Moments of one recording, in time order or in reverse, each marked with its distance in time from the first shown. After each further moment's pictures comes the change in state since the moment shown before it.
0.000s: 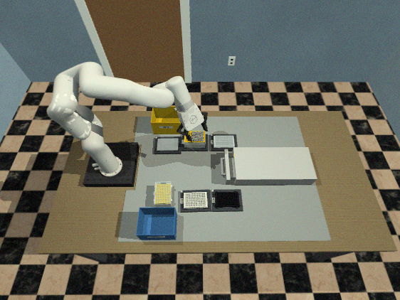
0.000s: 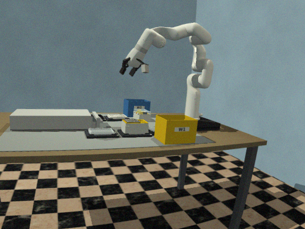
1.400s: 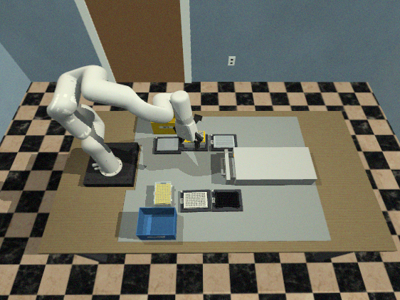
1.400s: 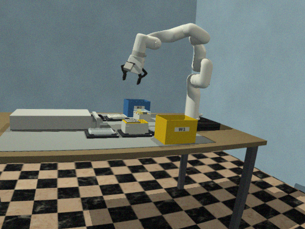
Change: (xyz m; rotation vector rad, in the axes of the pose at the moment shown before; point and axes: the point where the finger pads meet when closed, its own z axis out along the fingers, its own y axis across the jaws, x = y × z) arm 0.022 -0.049 0.034 0.247 0.189 1.193
